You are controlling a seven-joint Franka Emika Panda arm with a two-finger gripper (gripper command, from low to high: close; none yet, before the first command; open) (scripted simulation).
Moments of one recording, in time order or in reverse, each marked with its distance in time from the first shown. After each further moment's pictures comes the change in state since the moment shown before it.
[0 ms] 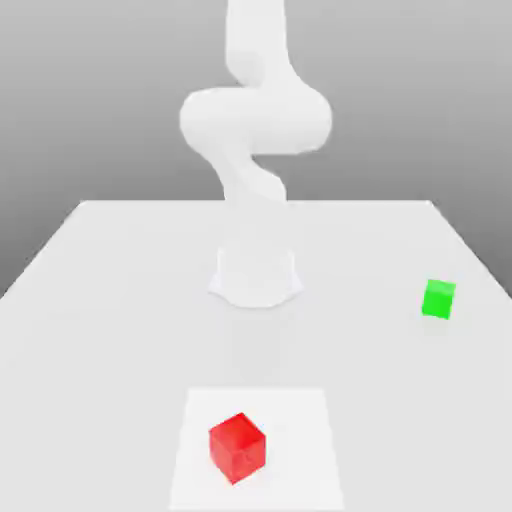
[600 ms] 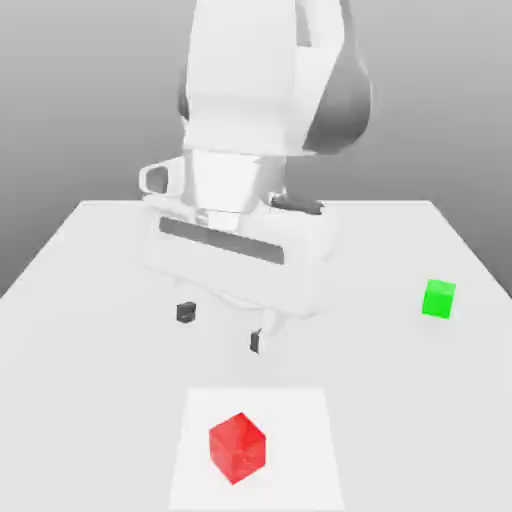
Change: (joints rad) arm -0.204 0.660 0.150 -0.225 -0.090 0.307 0.679
